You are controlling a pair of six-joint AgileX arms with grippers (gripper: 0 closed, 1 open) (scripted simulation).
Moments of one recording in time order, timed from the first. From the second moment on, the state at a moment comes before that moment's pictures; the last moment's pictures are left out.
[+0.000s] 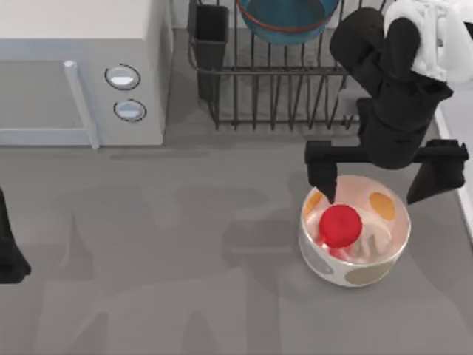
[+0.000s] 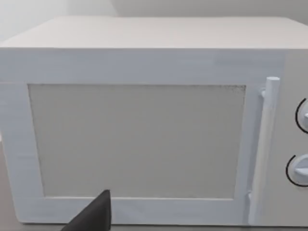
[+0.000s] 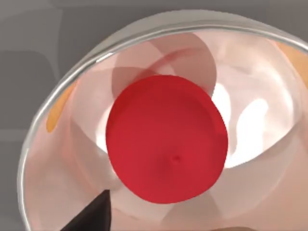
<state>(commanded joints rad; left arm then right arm) 0.00 0.00 0.00 0.00 0.00 0.00 0.48 1.95 1.52 -1.14 0.00 0.50</state>
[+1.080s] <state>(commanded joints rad) 0.00 0.00 0.00 0.00 0.00 0.00 0.49 2.07 1.32 -0.83 0.00 0.51</state>
